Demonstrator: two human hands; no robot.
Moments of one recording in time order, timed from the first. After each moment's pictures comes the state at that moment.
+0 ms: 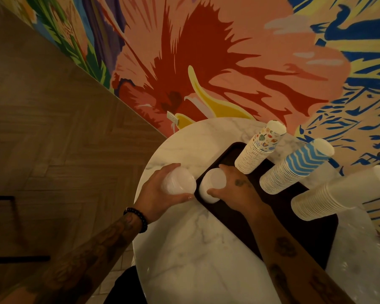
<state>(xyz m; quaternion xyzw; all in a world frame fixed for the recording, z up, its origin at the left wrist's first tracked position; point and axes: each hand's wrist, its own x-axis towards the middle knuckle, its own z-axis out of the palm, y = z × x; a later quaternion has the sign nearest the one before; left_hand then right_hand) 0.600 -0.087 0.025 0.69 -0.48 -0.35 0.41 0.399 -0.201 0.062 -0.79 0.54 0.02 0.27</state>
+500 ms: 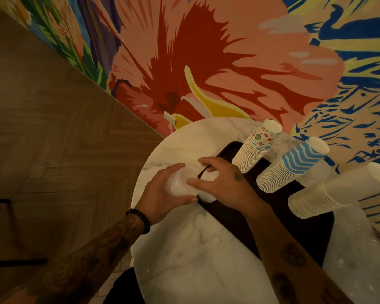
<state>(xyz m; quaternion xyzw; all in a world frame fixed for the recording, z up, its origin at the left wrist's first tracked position) 0.588 -0.091 0.030 0.67 -0.51 -0.35 0.42 0.416 -0.181 0.103 -0.77 0.48 -0.12 0.40</state>
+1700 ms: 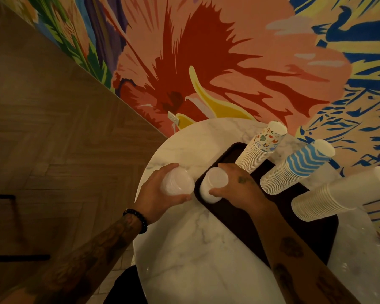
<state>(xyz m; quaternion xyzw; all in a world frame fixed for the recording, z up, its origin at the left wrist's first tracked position) 0.600 -0.084 0.023 0.70 -0.49 -0.33 0.41 0.397 -0.205 0.070 -0.81 0.52 -0.01 0.27</state>
